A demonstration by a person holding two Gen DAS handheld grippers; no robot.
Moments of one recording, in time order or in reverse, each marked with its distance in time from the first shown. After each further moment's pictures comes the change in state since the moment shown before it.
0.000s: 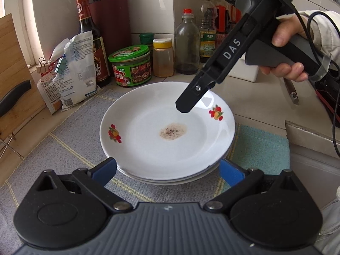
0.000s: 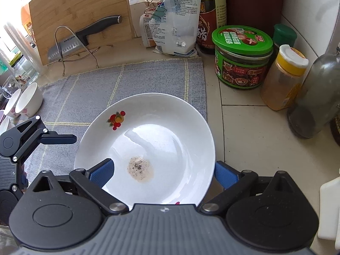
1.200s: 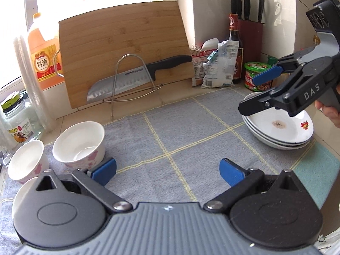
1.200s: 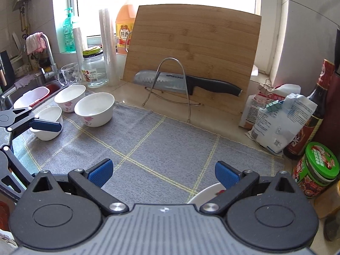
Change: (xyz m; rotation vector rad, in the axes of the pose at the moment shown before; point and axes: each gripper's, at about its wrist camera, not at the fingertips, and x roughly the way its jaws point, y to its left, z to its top) left arm -0.147 0.042 -0.087 -0.411 -0.023 0.532; right arm 0.003 0.173 0.007 -0.430 -0.273 0.108
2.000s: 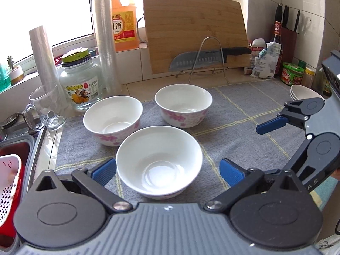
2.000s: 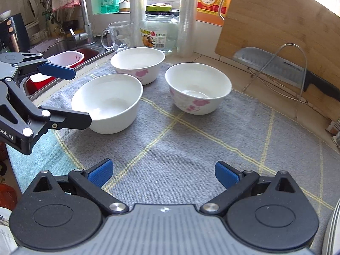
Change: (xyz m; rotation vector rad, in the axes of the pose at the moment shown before) left arm -0.046 0.177 -0.074 -0.096 0.038 0.017; right arm 0.110 0.213 0.009 -0.095 0.131 0.048
